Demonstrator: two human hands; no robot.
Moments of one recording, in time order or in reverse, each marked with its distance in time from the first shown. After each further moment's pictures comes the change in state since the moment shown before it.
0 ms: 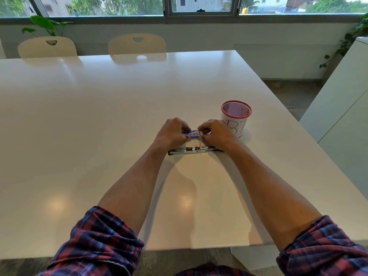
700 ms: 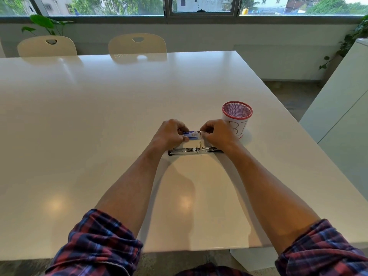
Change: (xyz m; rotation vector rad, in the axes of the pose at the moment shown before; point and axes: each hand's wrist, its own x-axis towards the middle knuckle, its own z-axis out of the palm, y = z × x) left_hand -0.003 -0.012 -0.003 -0.126 -0.031 -0.068; right_hand 0.000 0.004 0.004 0.076 0.084 0.068
